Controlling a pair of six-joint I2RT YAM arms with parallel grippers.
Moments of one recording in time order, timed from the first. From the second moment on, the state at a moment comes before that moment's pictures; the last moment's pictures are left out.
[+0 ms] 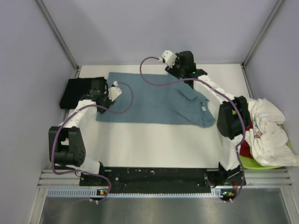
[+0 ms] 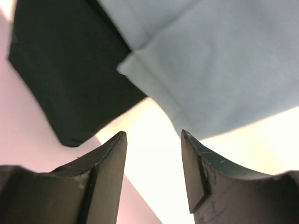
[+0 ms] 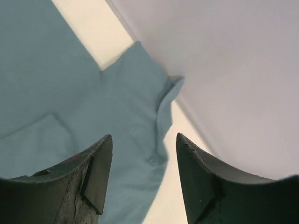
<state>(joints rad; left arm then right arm) -0.07 1.52 1.10 -0.48 -0.14 0.76 0.43 2.05 1.71 -0.12 0.11 -0.84</state>
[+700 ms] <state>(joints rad) -0.07 1.61 0.87 -0.43 -0.15 0.94 0.12 1.79 1.33 -0.49 -0.22 0.27</state>
